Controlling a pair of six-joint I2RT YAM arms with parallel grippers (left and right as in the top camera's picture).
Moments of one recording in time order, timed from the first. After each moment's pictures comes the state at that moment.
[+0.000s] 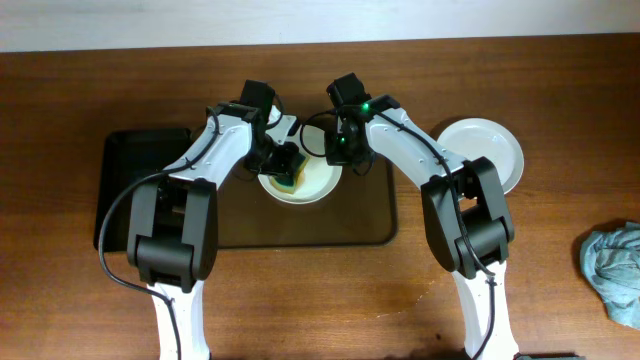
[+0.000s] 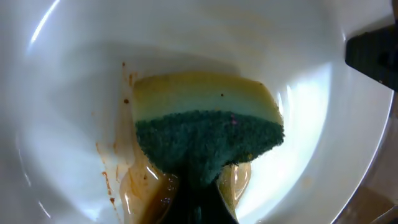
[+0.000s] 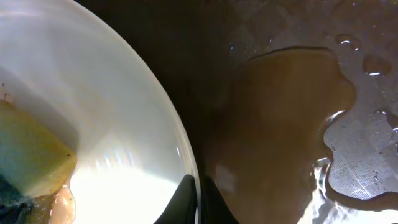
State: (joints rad) left arm -0.26 2.19 1.62 -0.84 0.33 0.03; right arm 0.43 2.29 1.80 -0.81 -0.13 0.36
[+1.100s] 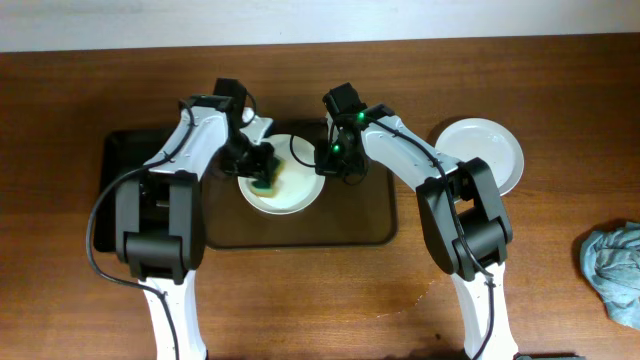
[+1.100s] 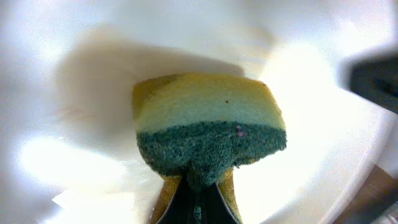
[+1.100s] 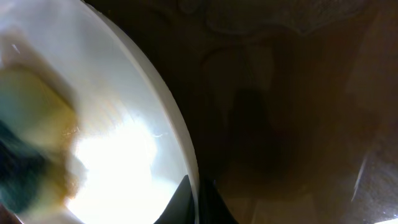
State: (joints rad) left arm -0.16 2.23 1.68 -1.01 0.37 0.15; right arm 0.44 2.29 1.73 -0.76 -0.34 0.44
